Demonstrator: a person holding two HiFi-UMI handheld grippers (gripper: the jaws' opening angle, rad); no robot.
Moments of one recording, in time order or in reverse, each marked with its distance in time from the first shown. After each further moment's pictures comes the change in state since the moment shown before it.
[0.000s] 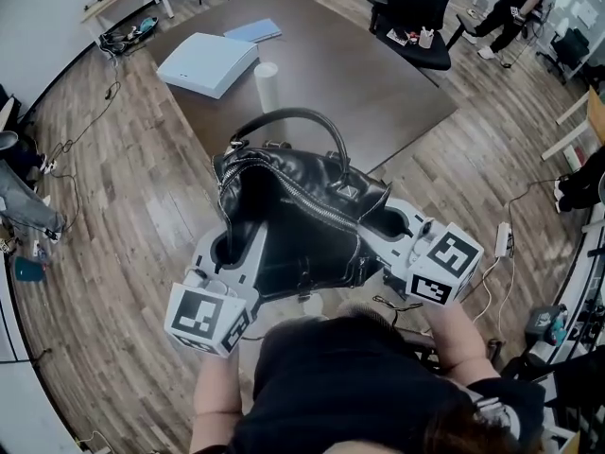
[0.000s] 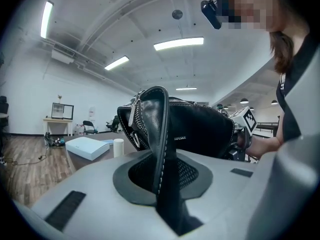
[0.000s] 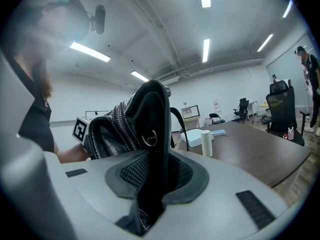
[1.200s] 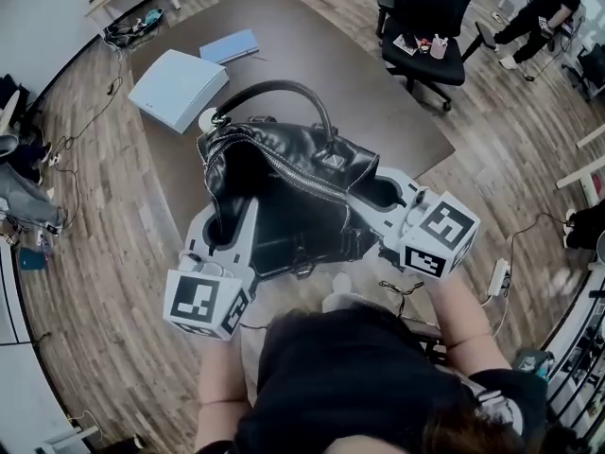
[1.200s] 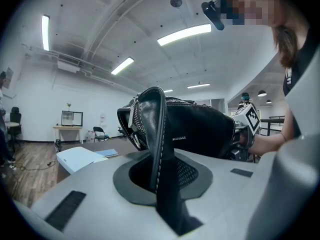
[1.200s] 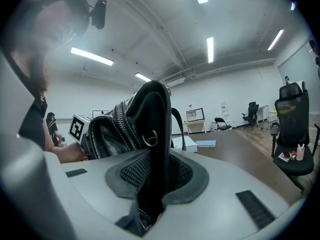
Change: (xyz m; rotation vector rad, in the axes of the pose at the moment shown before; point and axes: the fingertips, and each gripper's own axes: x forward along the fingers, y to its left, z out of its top) left arm 0.257 0.009 0.052 0.028 -0.022 0.179; right arm -0.002 -0.271 0.059 -0.062 -0.010 0.119
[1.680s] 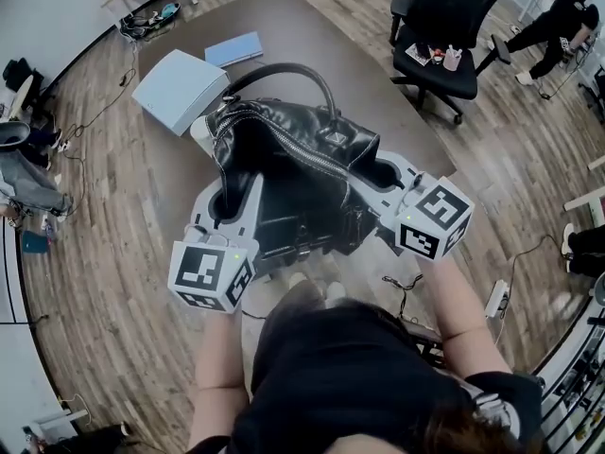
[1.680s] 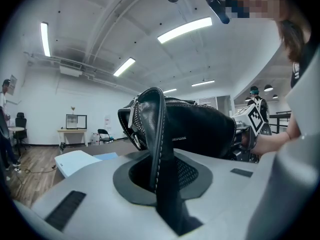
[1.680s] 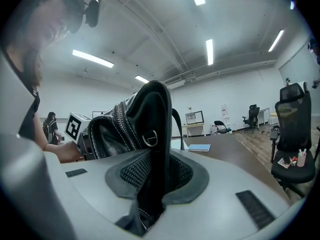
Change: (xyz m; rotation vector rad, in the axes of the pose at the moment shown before) left arm 0.100 0.007 0.024 0.017 0.015 0.070; right arm 0.006 -0.106 0.021 0.001 -0.019 0.012
